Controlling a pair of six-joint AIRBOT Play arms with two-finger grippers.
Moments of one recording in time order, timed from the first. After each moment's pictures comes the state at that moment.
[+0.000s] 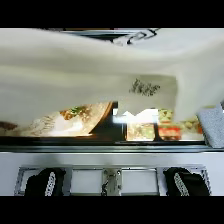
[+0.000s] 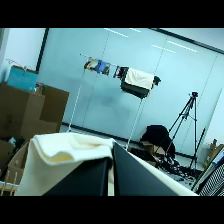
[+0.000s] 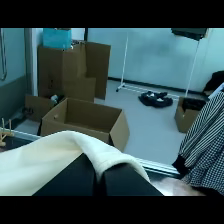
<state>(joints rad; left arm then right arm) 0.23 -0.42 1.55 1.26 -0.80 -1.76 -0.11 -0.61 1.65 -1.11 0.92 1.27</state>
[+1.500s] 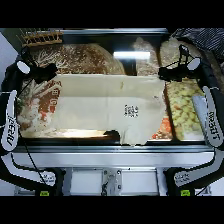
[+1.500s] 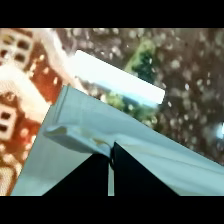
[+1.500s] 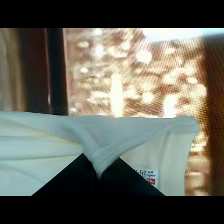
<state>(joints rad) 0.16 -1.65 1.53 1.26 -0.83 -1.73 -0.09 -1.69 1.59 -1.20 0.94 1.52</state>
